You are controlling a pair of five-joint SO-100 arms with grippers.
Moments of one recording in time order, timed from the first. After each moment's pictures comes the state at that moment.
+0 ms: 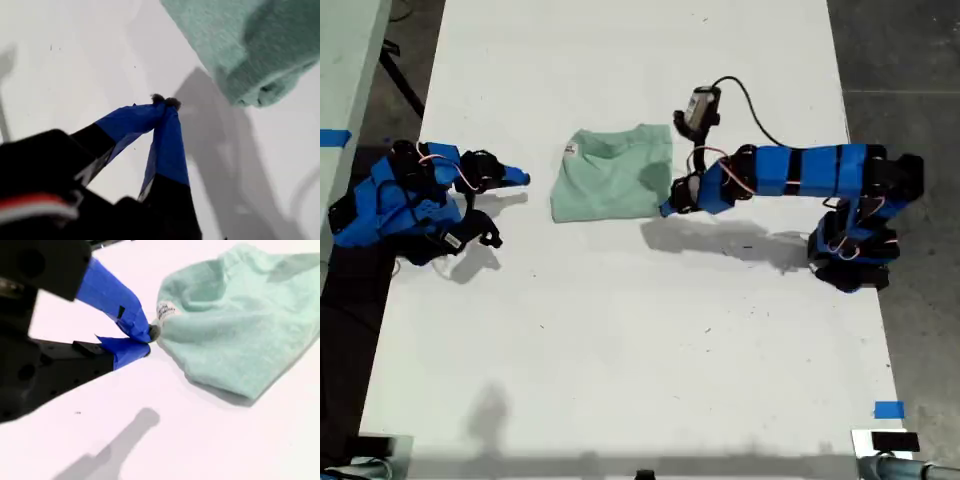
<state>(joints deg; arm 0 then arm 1) -32.3 195.9 171.1 70.5 19.2 7.8 94.7 103.1 41.7 -30.9</state>
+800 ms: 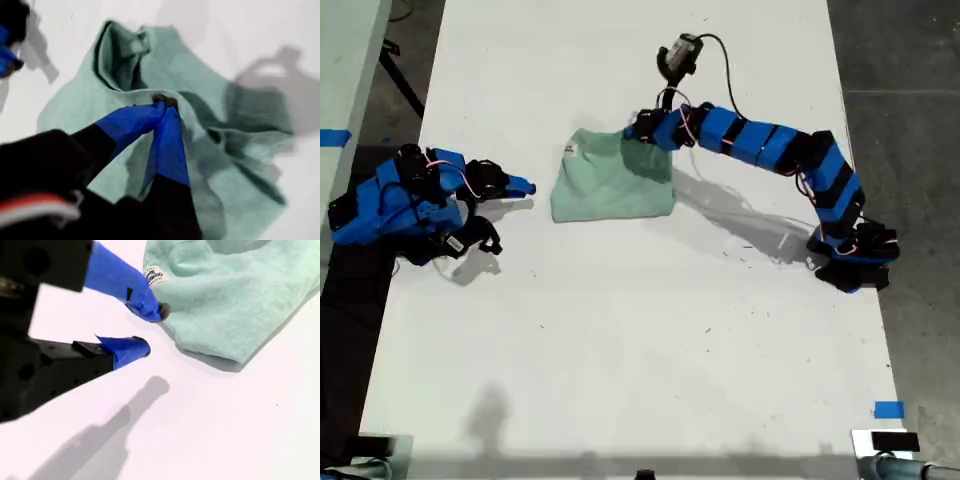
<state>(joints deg) -29.6 195.9 173.6 73.0 16.0 31.6 48.8 55.7 25.5 -37.6</state>
